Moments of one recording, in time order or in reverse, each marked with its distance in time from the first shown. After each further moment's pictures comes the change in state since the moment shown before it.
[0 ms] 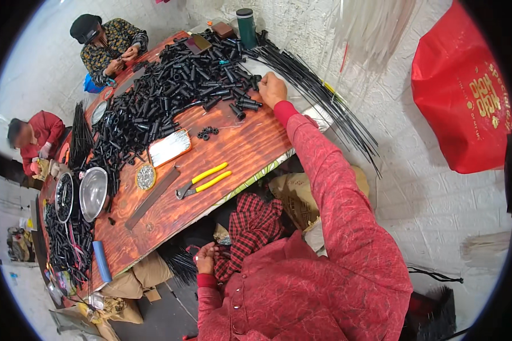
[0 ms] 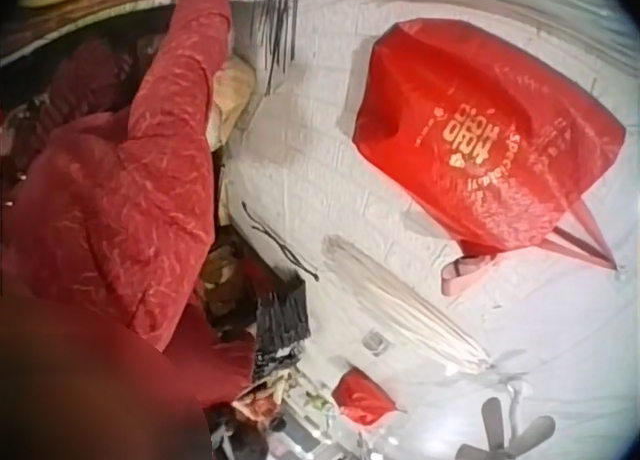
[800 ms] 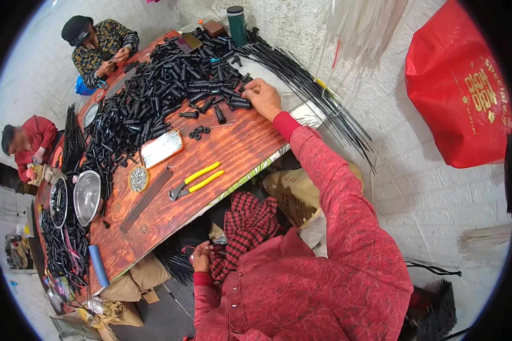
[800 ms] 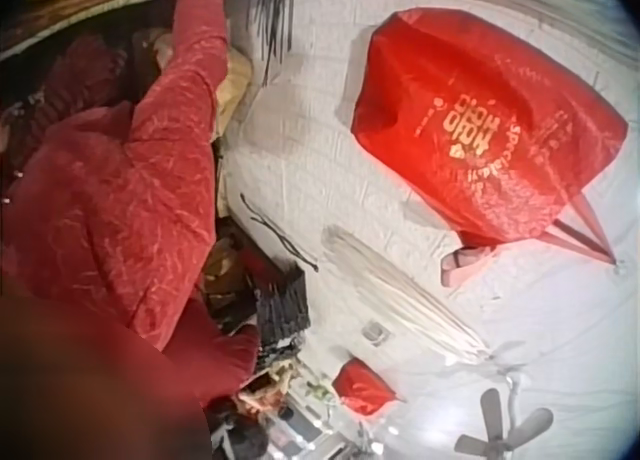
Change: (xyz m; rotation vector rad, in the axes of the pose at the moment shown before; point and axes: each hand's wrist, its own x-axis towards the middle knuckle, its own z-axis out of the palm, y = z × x) left_hand 0.009 -0.004 -0.005 -0.051 0.007 -0.029; right_hand -0.038 -0.021 -0.024 0.611 -0.223 0.219
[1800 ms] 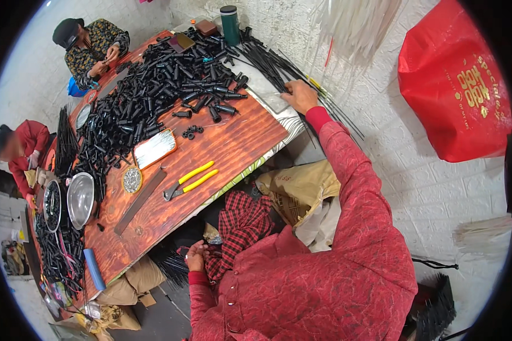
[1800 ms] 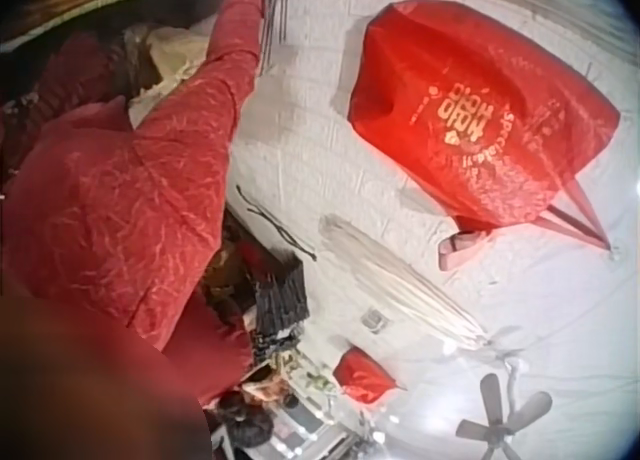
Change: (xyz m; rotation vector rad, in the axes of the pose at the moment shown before) left_hand 0.007 0.001 -0.002 -0.031 0.005 -0.027; right_hand 0.002 0.001 -0.135 -1.110 0.011 -0.360
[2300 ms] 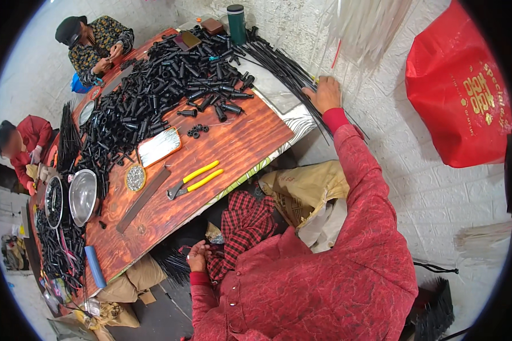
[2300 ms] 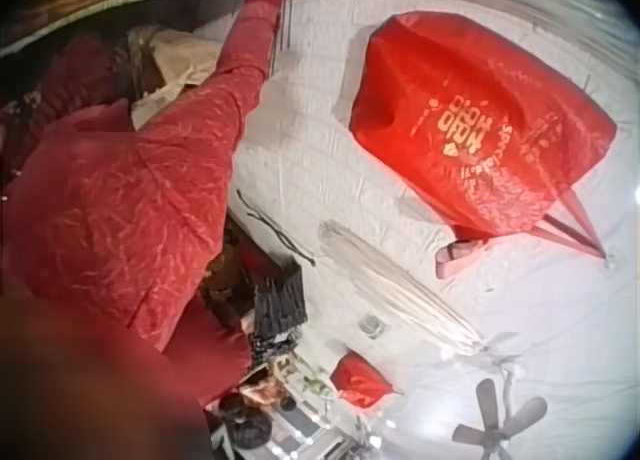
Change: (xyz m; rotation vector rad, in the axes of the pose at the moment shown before) left_hand -0.007 0.002 0.002 -0.049 -0.002 0.029; right_hand -0.006 0.023 -0.030 -0.278 0.234 0.026
